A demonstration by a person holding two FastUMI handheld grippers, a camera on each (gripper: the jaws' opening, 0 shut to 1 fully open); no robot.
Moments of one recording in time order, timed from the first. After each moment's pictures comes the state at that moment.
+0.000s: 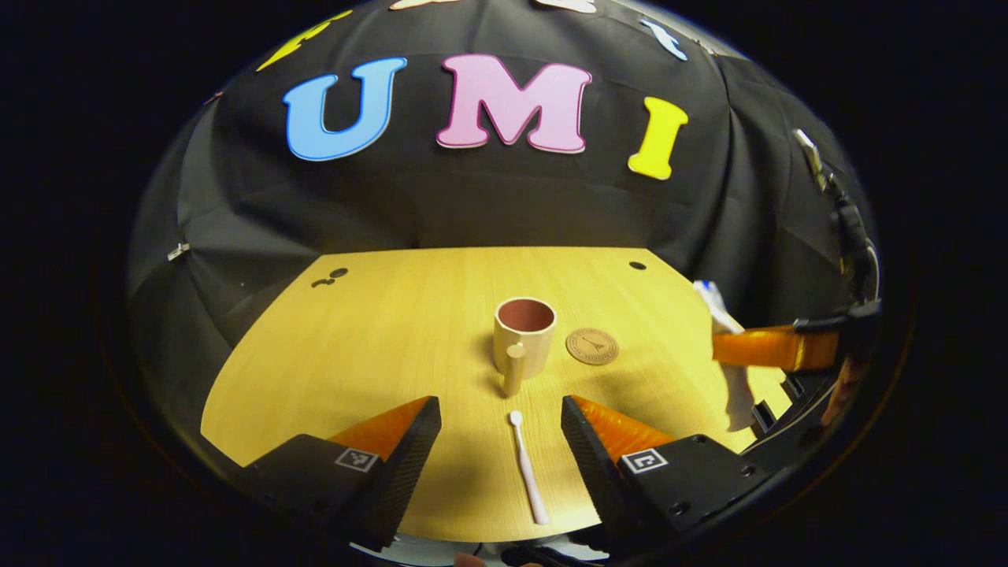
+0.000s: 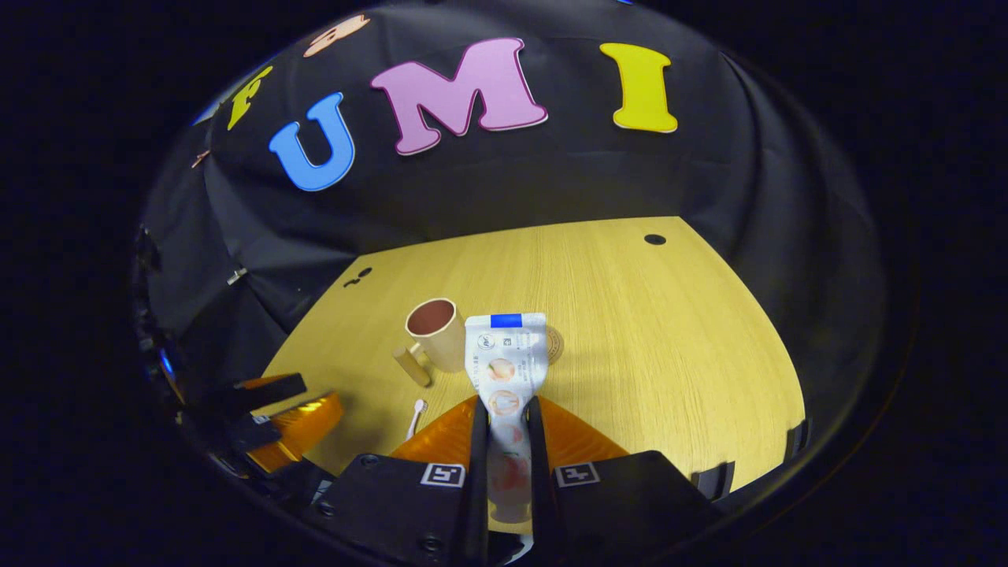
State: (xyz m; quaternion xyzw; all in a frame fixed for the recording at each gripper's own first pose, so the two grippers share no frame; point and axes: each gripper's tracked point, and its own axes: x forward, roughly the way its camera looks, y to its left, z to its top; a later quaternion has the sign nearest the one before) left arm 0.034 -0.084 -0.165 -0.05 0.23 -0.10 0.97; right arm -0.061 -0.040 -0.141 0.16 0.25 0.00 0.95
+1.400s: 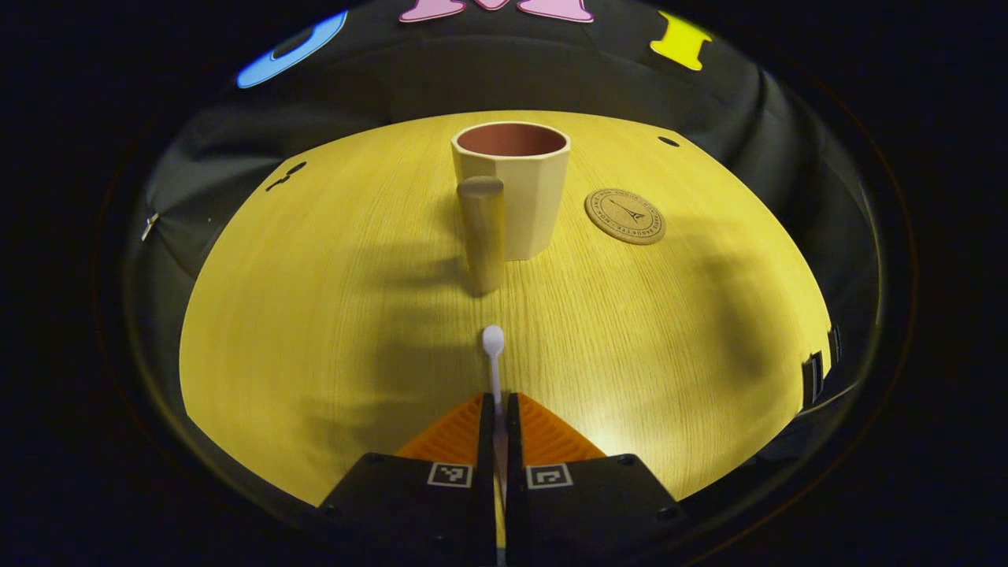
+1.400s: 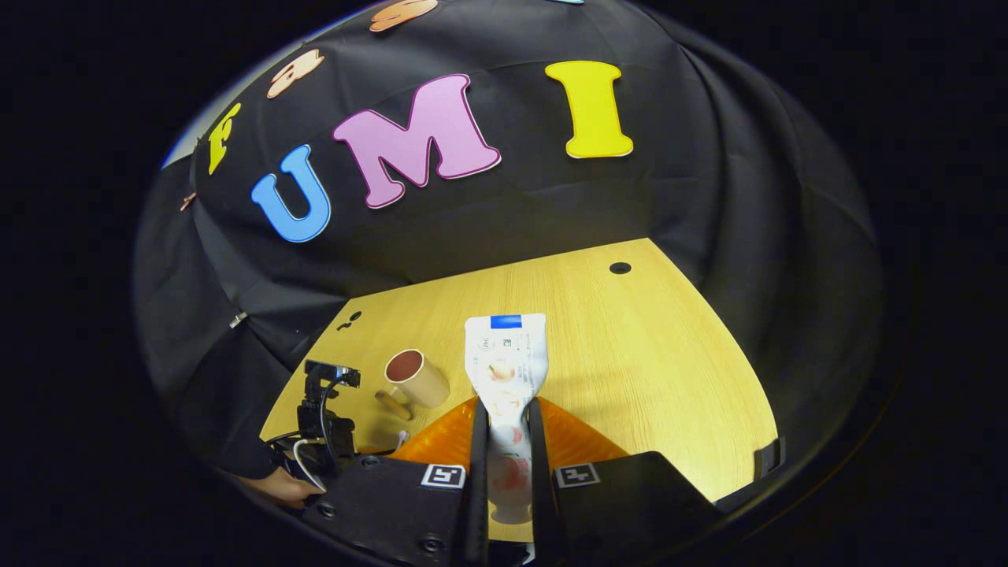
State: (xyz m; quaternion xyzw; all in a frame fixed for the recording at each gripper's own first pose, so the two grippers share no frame) left arm 0.064 -0.125 -0.301 -0.01 0.44 -0.09 0.89; right arm -0.066 -0.114 -0.106 0.20 0.22 -0.03 0.95
